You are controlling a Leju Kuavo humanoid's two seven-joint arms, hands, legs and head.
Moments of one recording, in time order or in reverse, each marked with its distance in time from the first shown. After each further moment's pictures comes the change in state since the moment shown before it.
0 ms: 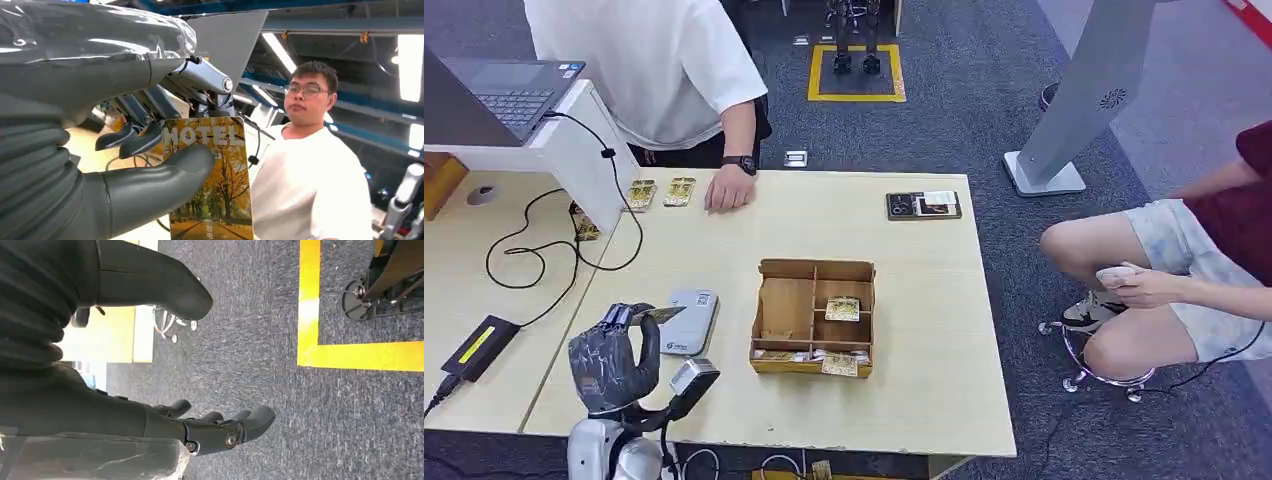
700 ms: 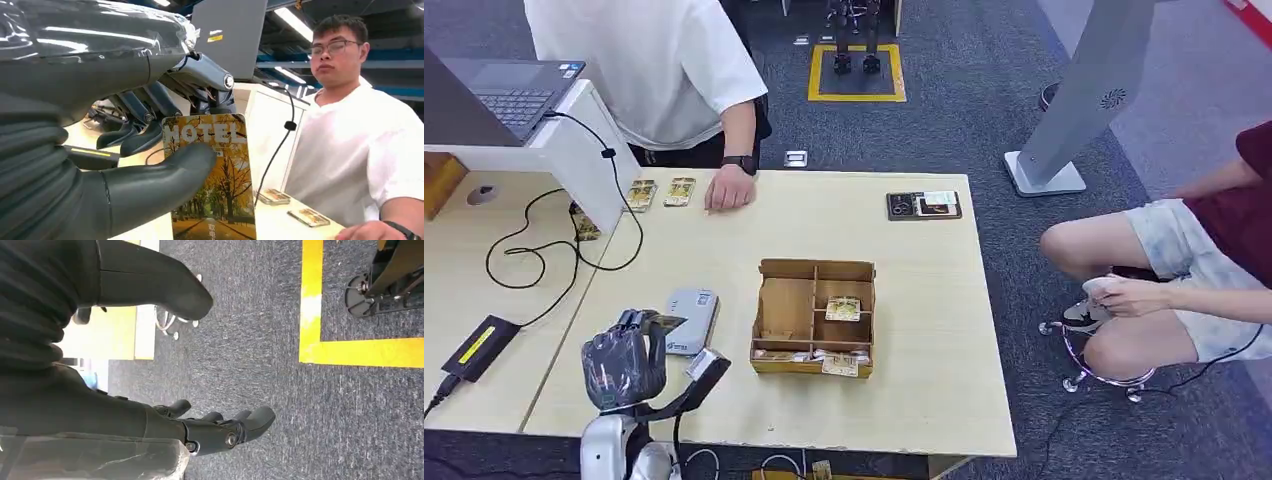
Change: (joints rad) left arm -0.006 0.044 -0.049 0.080 -0.194 0.001 0.281; right arm 0.000 -0.007 0.002 0.001 0.001 0.002 0.005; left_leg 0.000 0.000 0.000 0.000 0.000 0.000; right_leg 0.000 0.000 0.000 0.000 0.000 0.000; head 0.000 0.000
